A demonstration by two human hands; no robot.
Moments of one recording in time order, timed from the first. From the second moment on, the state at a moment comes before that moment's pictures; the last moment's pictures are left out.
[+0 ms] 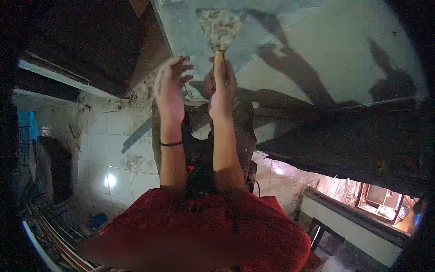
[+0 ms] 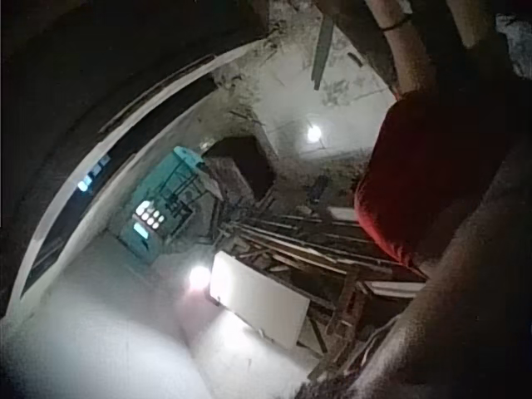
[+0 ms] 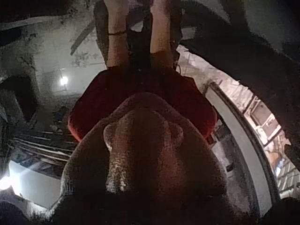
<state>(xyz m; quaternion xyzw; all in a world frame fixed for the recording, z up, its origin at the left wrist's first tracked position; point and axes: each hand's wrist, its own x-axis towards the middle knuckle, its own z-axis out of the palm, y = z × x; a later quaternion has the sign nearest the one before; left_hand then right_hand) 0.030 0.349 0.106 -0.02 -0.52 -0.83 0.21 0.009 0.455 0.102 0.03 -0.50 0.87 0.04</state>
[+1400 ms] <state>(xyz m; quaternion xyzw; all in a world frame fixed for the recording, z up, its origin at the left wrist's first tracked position) 0.053 0.327 0.081 0.08 -0.53 -0.84 0.10 -0.047 0.505 0.043 -0.02 -0.63 0.78 0.03</state>
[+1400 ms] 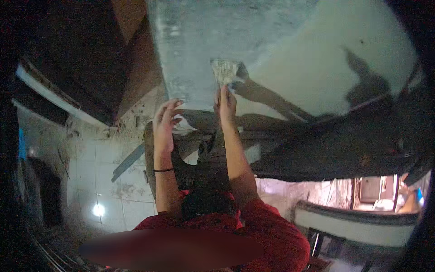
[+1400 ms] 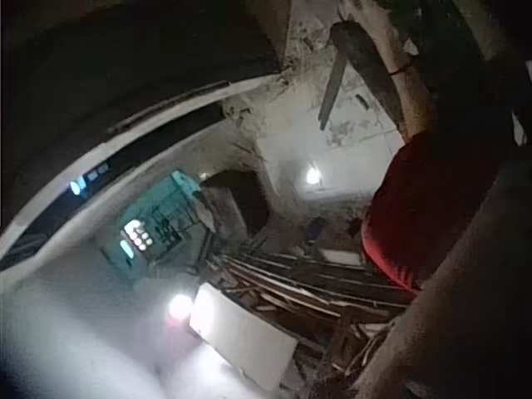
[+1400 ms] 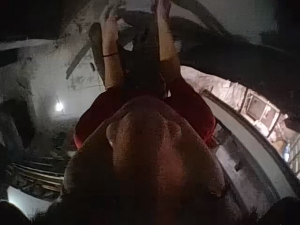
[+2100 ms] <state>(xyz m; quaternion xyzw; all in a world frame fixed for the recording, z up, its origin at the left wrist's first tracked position) 0.047 0.329 0.075 0.12 -0.57 -0.81 0.10 -0.043 0.522 0.081 -0.06 -0.56 0.82 0.07</state>
